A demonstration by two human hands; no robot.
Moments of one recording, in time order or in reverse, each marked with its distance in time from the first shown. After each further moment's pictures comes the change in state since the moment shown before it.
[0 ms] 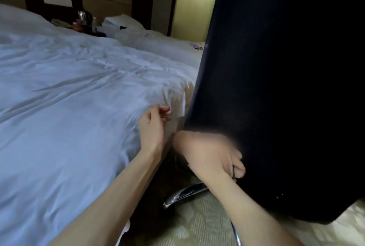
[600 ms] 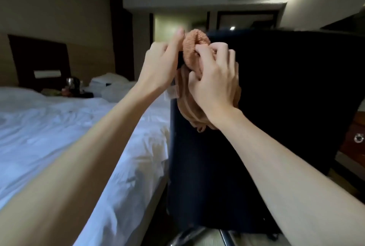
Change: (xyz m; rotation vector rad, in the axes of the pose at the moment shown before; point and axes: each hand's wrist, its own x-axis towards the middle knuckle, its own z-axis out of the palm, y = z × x) left_hand -0.050 0.303 0.145 0.414 -0.472 0.713; right_hand 0.079 0.163 -0.280 0.182 0.838 0.597
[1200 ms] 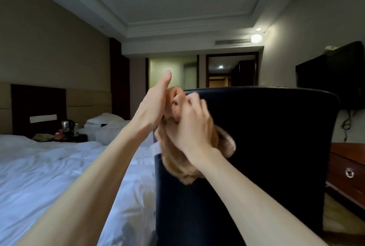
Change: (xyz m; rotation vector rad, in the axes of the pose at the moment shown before) left_hand 0.016 0.042 0.013 -0.137 -0.150 -0.155; right_hand 0.024 -0.006 -0.015 0.133 -0.195 0.090
